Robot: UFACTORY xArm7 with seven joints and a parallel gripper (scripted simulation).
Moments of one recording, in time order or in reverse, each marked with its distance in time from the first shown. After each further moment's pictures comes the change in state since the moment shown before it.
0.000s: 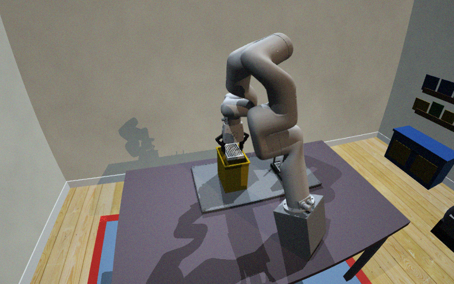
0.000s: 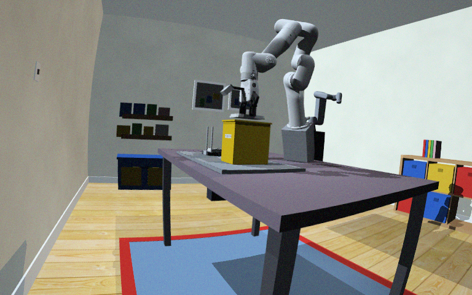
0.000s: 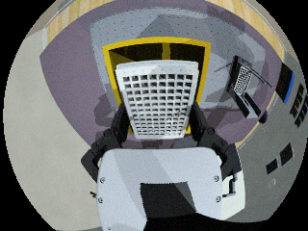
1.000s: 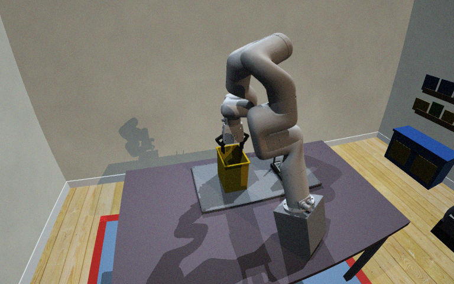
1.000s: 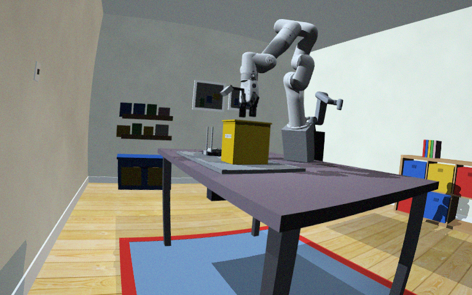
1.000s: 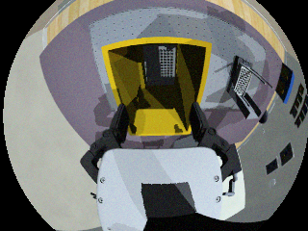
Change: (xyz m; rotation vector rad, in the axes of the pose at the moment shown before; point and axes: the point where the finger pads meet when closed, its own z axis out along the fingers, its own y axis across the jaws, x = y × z) arm 0.000 0.000 0.003 0.000 0.000 0.000
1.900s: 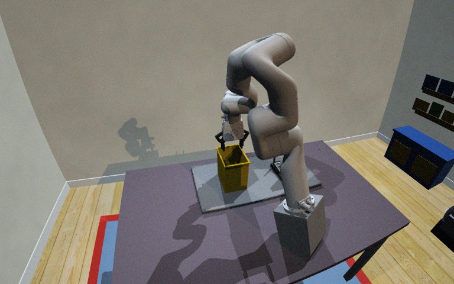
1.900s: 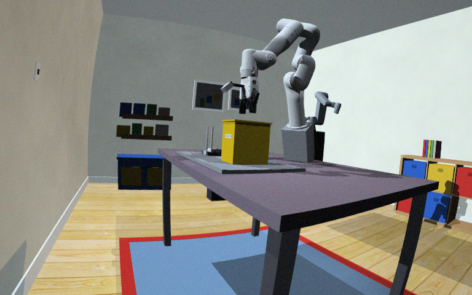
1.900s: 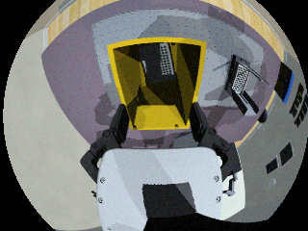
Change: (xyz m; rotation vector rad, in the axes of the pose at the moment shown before) arm 0.000 0.000 -0.016 0.000 0.001 0.000
